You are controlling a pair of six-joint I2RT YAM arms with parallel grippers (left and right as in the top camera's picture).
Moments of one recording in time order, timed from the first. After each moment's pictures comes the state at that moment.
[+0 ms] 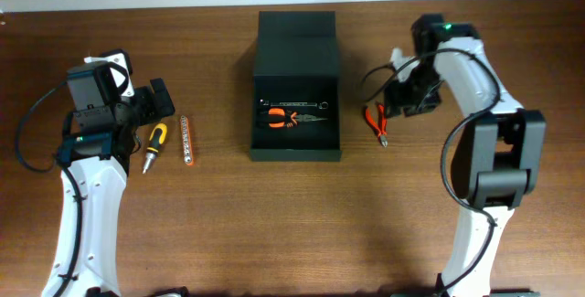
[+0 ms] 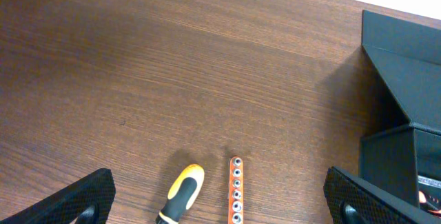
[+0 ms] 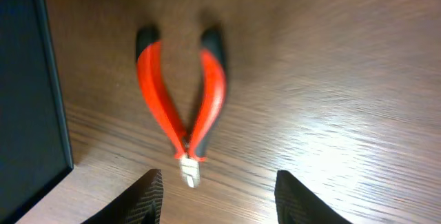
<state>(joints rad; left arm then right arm) 0.19 1.40 1.11 -0.46 0.03 -0.08 0.04 2.22 1.82 -1.24 -0.21 -0.15</state>
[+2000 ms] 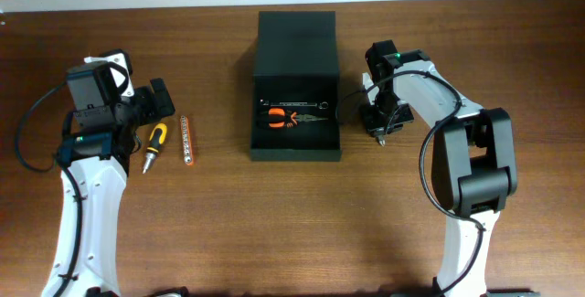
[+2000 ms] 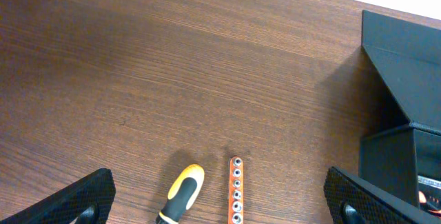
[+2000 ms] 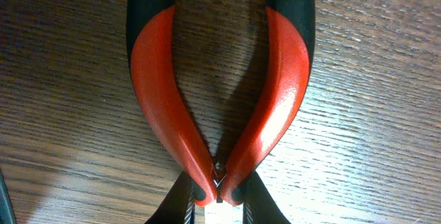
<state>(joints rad) 0.19 1.40 1.11 -0.46 0.03 -0.08 0.20 2.20 1.62 -1.06 -0.01 -0.02</state>
